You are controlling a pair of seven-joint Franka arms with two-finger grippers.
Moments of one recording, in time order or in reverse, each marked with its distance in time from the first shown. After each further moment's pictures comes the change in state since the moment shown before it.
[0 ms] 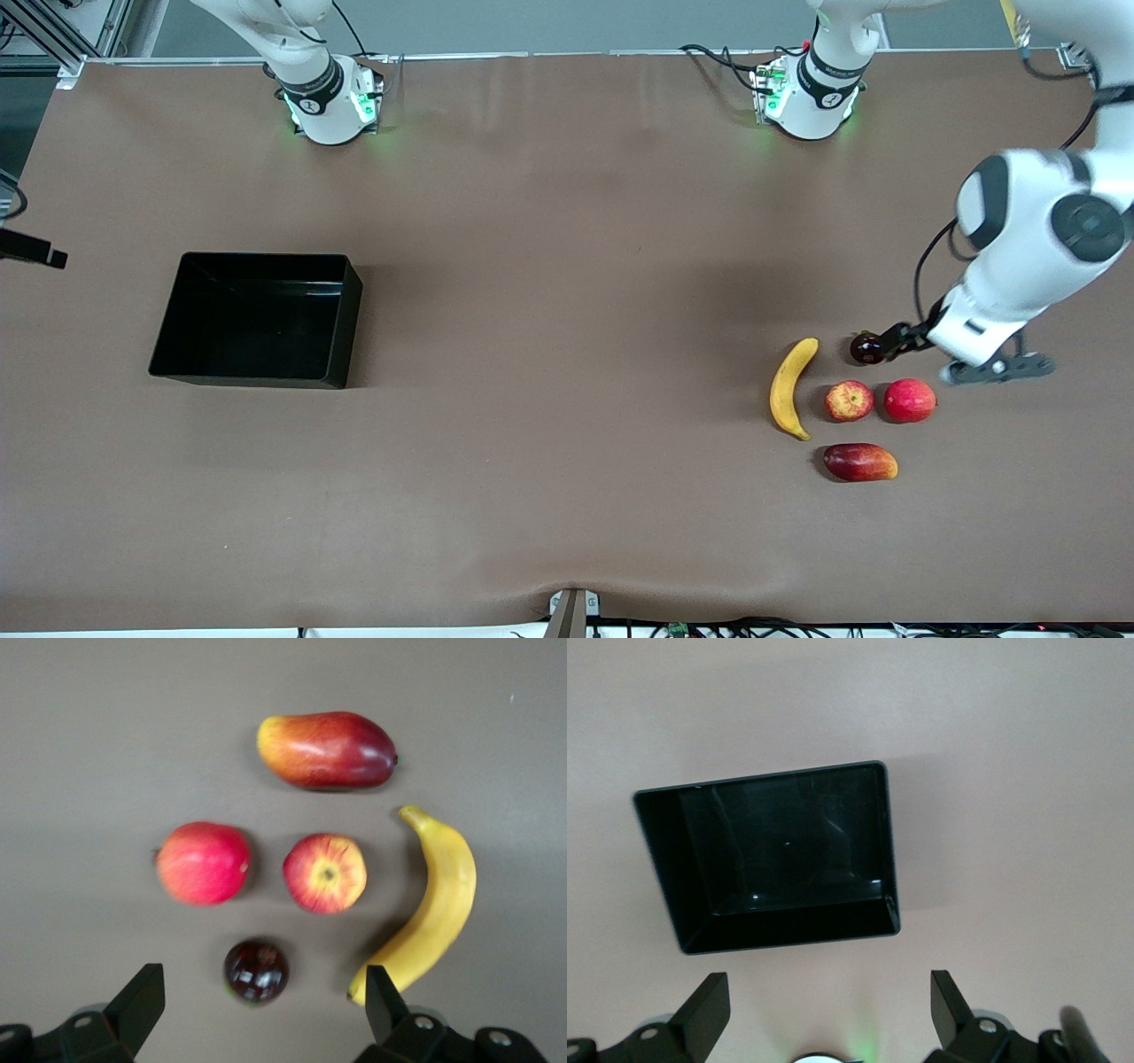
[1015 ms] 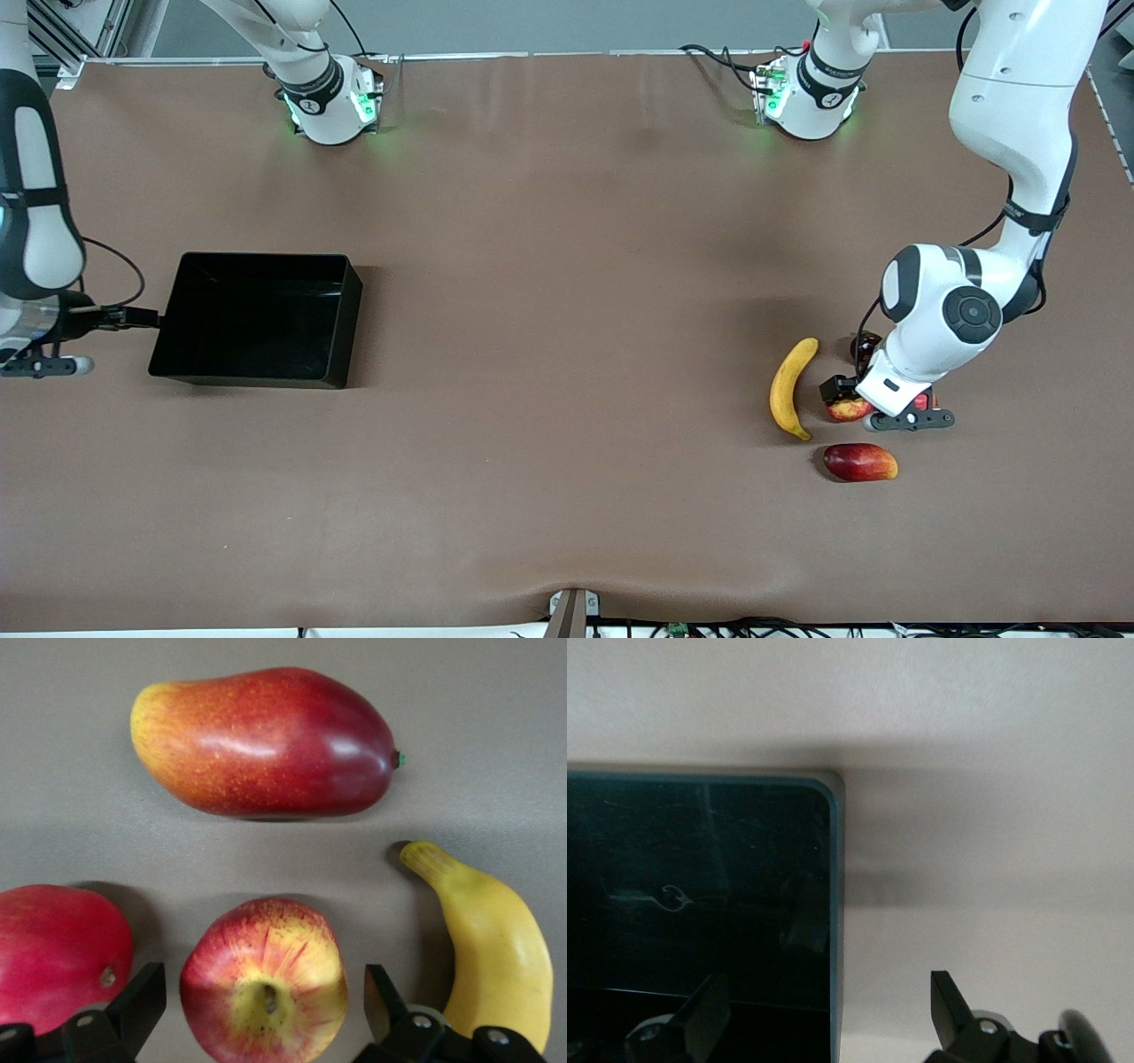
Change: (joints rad) left arm -0.012 0.279 -0.006 0.052 0.000 0.242 0.000; right arm -0.090 0.175 0.004 -0.411 0.023 0.555 -0.235
